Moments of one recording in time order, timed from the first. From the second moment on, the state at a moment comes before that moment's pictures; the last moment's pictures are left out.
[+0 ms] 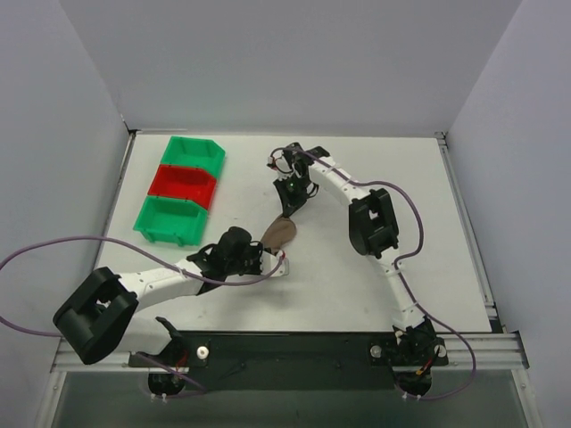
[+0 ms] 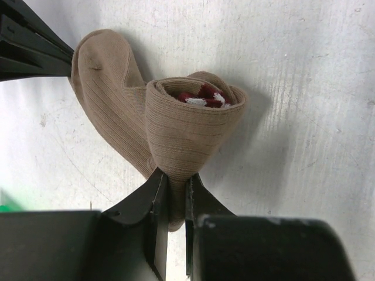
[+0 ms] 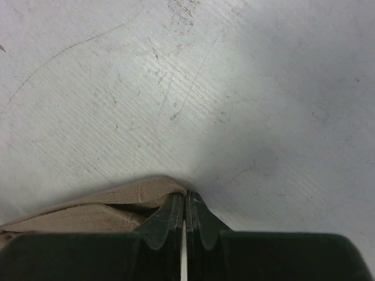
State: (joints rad) left arm -0.77 1.33 0.53 0.09 0.14 0.86; right arm 0.53 2.50 2.20 -0.99 -0.31 -0.04
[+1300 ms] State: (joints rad) left arm -0.82 1.61 0.68 0.16 -0.02 0.81; right arm 0.54 2.41 2.07 -0.86 0.00 -0.08
